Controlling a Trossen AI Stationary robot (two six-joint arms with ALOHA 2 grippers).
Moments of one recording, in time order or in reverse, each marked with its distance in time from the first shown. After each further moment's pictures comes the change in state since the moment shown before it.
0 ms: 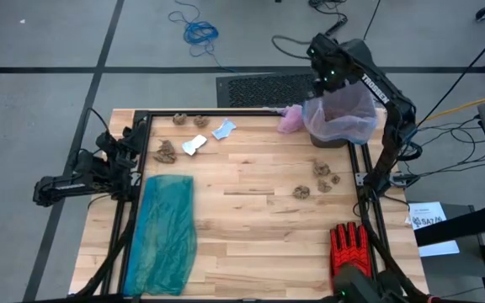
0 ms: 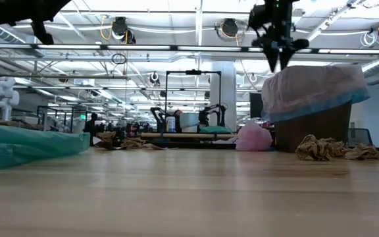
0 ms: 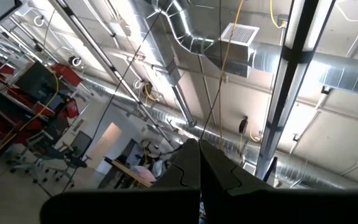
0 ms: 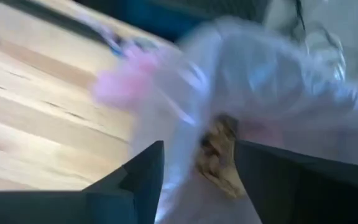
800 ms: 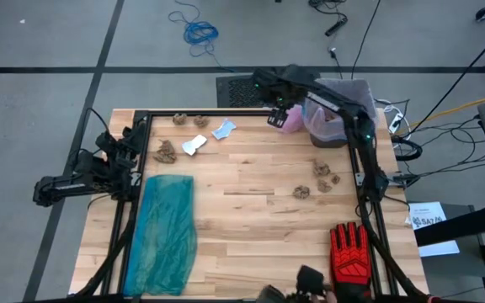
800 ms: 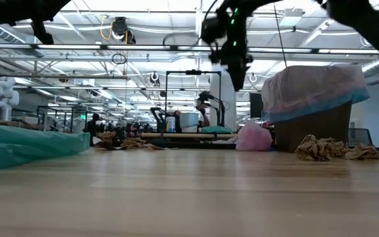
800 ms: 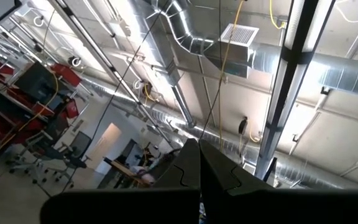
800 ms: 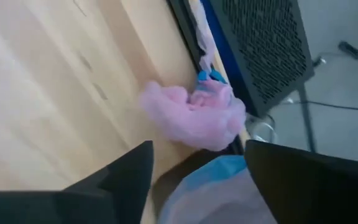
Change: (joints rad) left arm 0.000 0.000 0.000 0.003 0.001 0.000; right arm 0.306 0.358 0.180 0.023 0.184 -0.418
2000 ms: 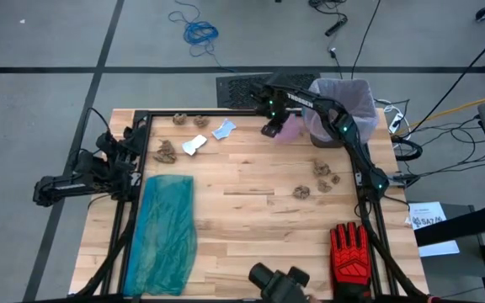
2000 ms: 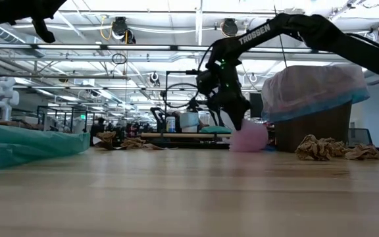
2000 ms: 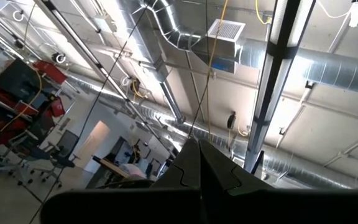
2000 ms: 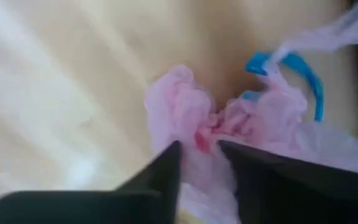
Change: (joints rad) left arm 0.000 0.000 0.000 -0.003 0.058 -0.001; right arm -0.085 0.268 0.000 -0.032 -0.388 0.015
